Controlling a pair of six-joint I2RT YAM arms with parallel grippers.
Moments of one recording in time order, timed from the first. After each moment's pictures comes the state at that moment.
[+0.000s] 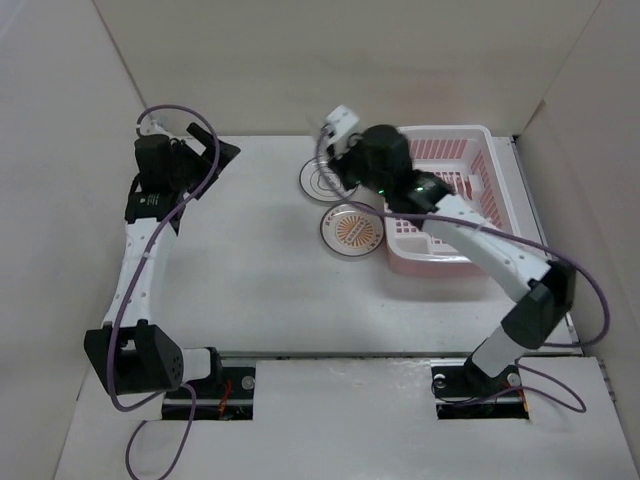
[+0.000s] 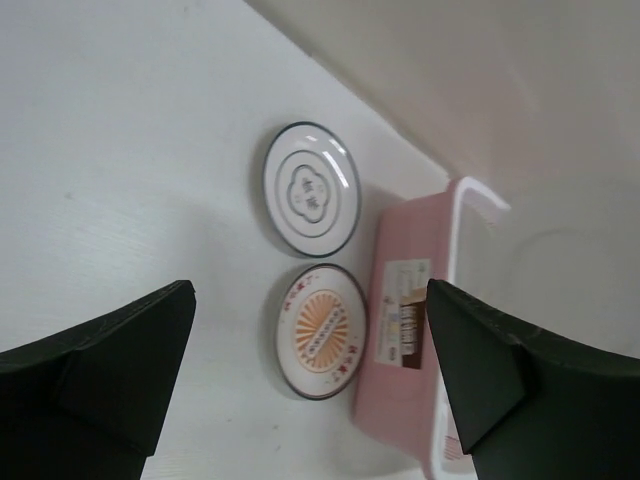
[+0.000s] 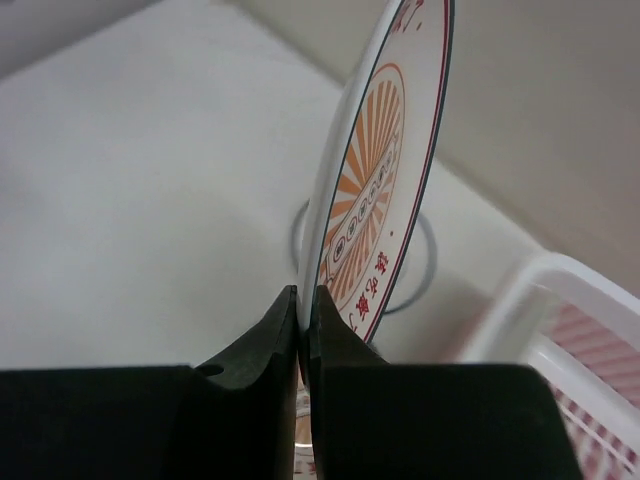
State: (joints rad) left arm 0.06 1.29 1.26 -0.35 0.31 -0.82; right arm 0.77 1.65 1.63 -0.28 0.05 -0.23
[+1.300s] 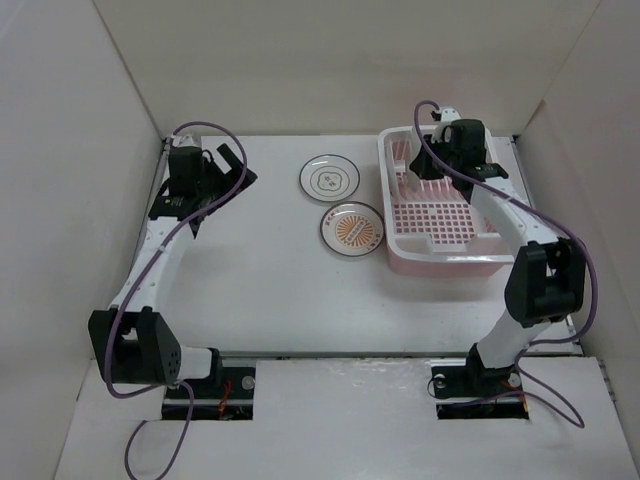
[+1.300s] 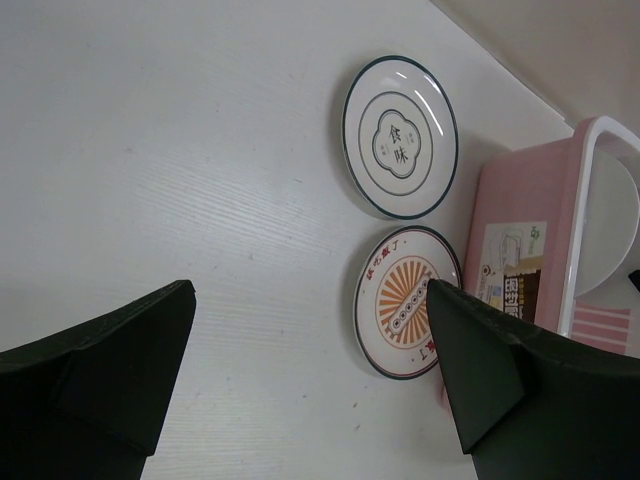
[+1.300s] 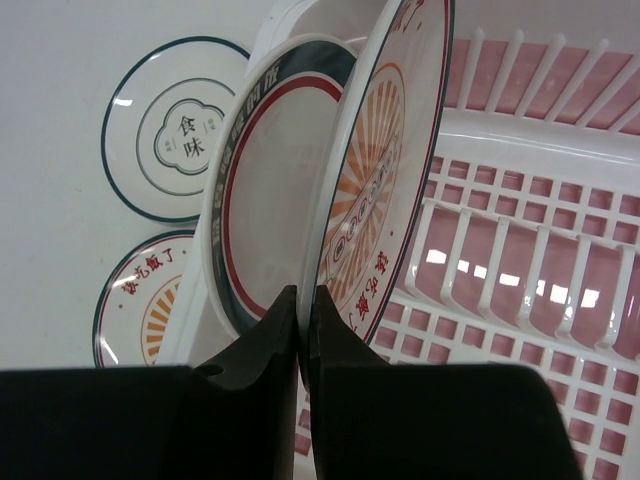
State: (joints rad) left arm -0.06 1.33 1.16 -0.39 0.14 -0.66; right arm 0.15 1.68 1.41 -0.23 -0.24 0.11
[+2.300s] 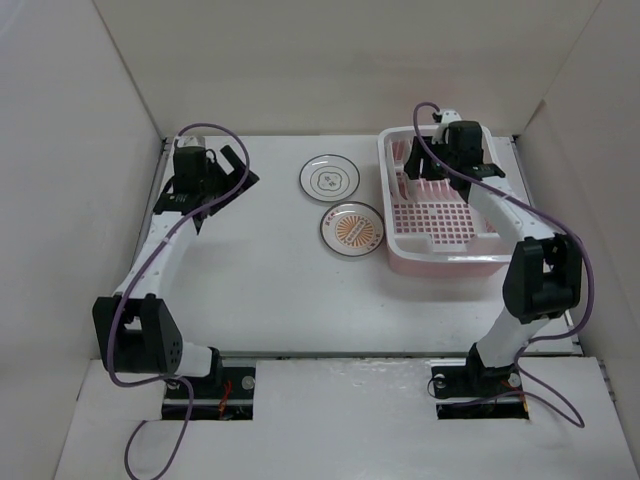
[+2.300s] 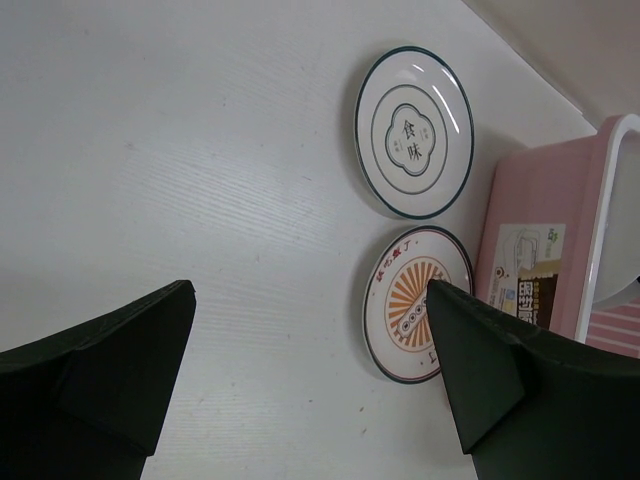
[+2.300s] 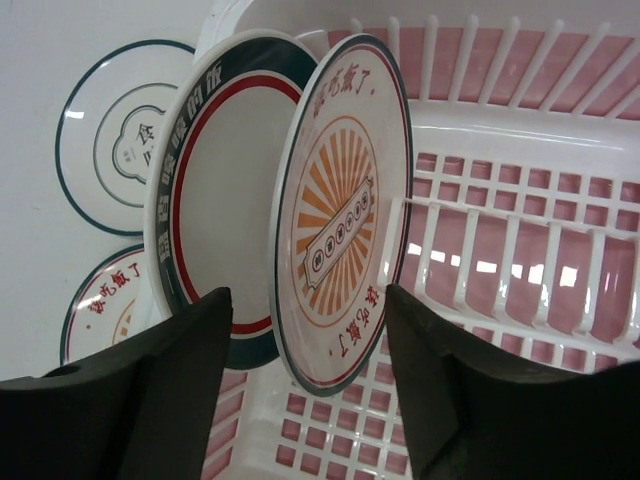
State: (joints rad) left arm -0.06 1.38 1.16 -0.38 0.14 -0.66; right arm 0.15 1.71 1.41 -0.22 -0.17 0.13
